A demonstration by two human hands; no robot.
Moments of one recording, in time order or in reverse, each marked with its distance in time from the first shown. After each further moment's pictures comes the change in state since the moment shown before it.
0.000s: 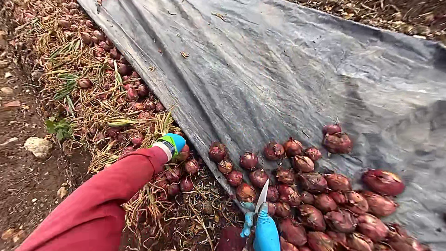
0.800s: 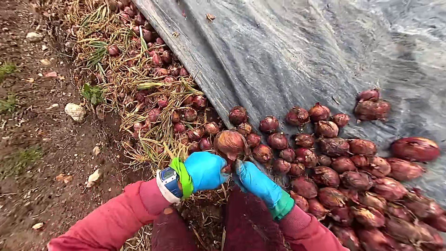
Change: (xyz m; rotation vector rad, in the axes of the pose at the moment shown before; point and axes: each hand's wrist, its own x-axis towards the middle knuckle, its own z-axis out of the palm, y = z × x) left_hand -0.175 0.076 0.159 -0.559 0.274 0.325; right_hand -0.035 -0.025 0.053 -0.888 -0.803 -0.239
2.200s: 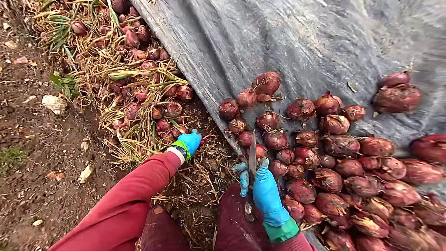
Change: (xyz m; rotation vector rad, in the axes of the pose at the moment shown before) left_hand 0.216 -0.119 0.094 0.274 -0.107 -0.340; right_hand 0.002 0.054 -0.016 0.699 0.485 0.110
